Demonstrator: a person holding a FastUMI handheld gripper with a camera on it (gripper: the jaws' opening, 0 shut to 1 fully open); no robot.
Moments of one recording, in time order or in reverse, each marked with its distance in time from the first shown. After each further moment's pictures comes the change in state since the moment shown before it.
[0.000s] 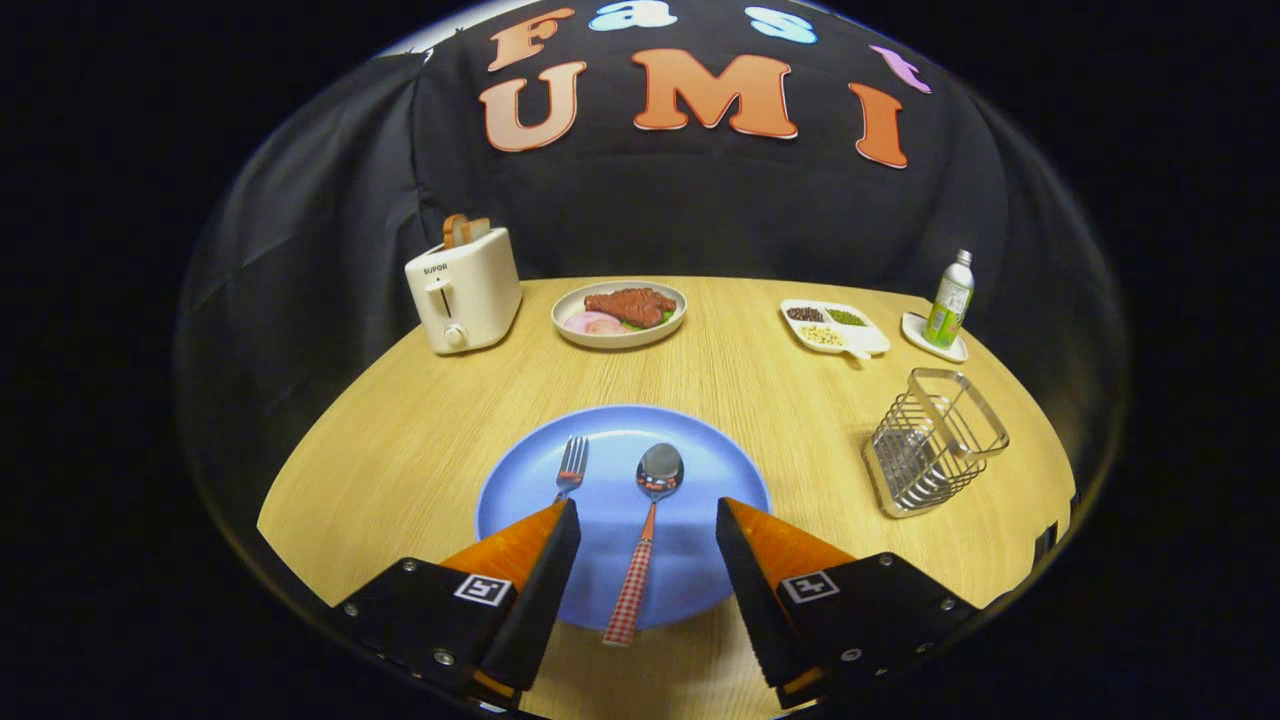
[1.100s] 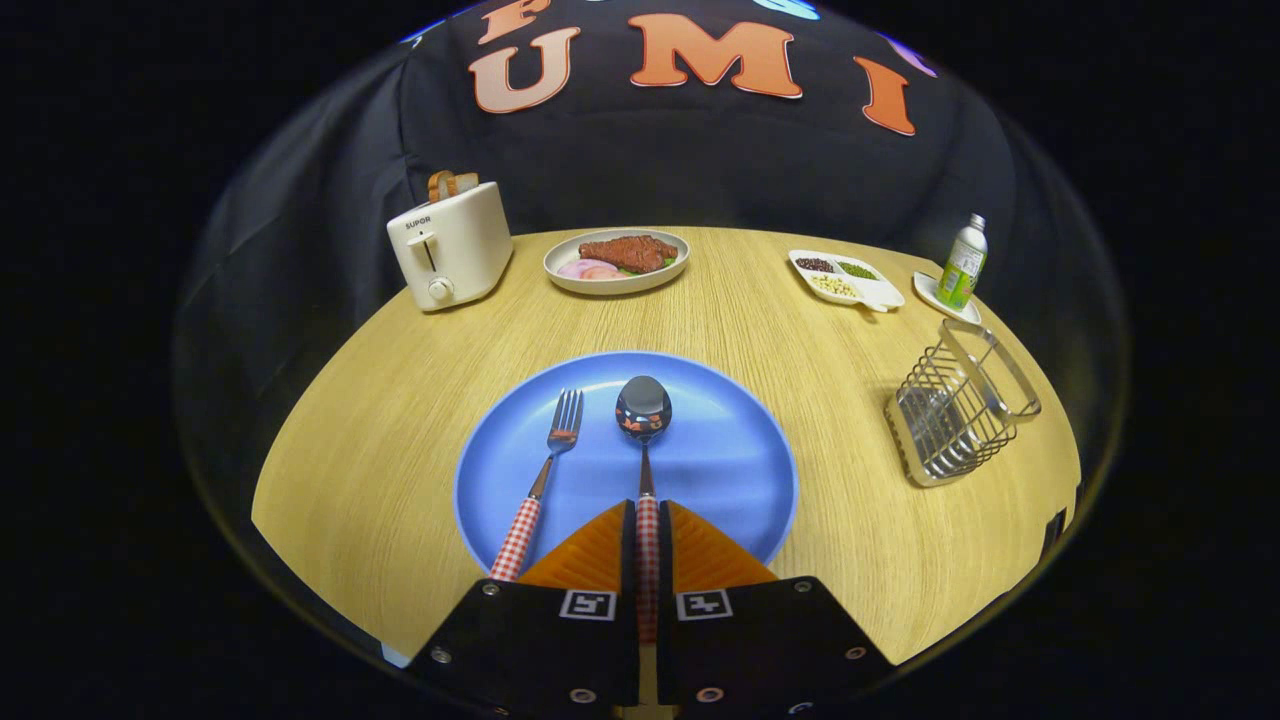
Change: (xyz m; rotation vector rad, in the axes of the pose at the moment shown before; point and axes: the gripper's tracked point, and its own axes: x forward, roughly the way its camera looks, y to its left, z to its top) arm 0.005 -0.006 -0.006 0.010 0.096 -0.003
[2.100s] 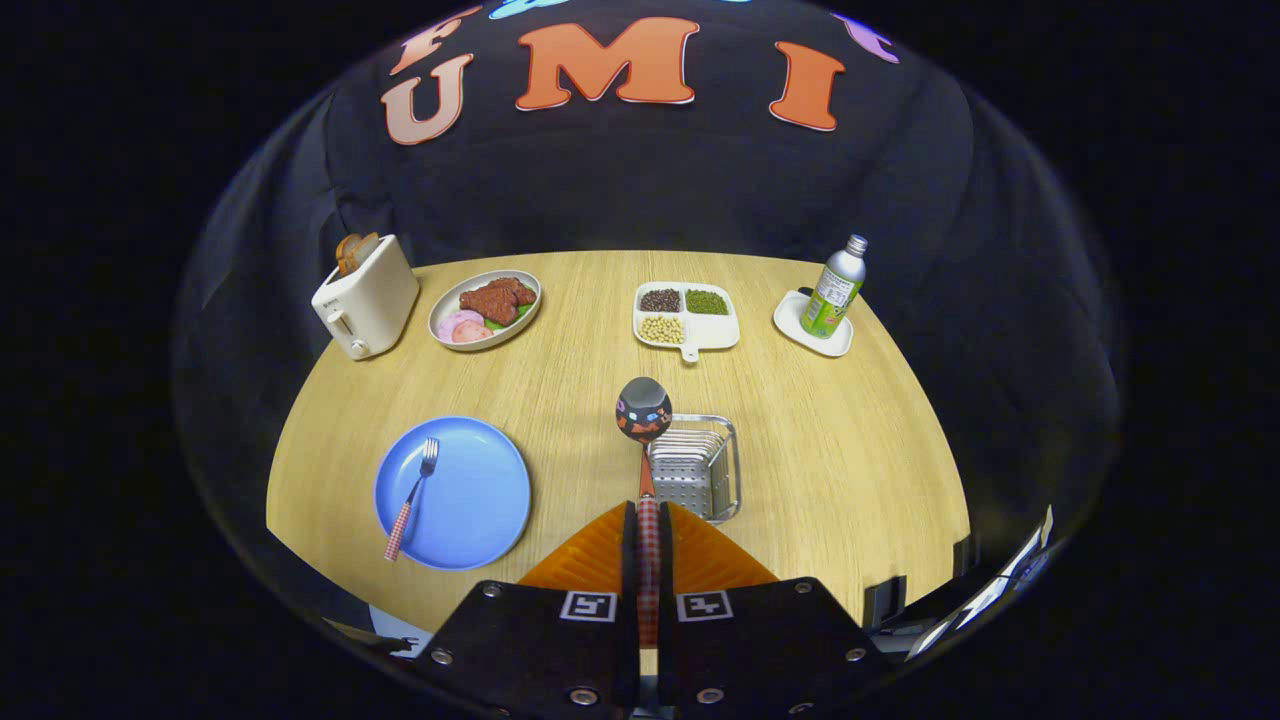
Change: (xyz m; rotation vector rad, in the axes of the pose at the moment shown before) arm -0.089 -0.195 0.071 0.012 0.165 -0.119
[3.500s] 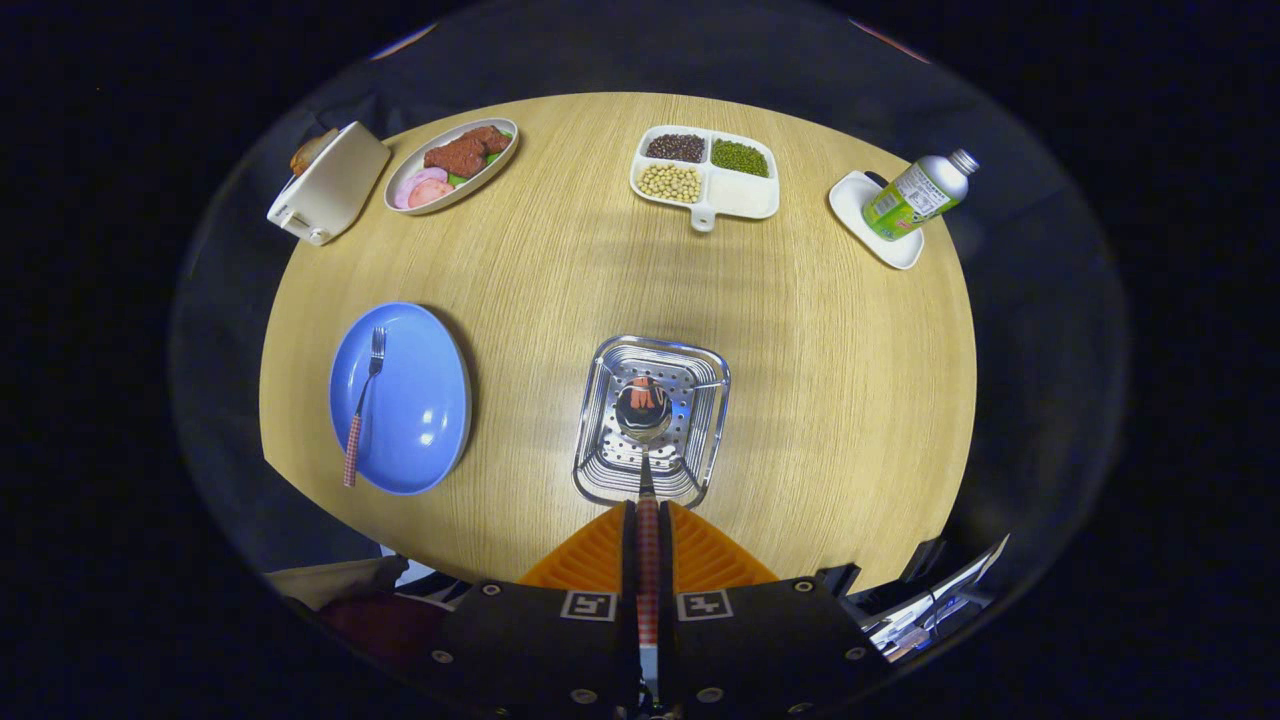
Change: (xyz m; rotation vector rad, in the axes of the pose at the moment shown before) arm 0.053 -0.024 -0.025 -0.151 0.539 0.070
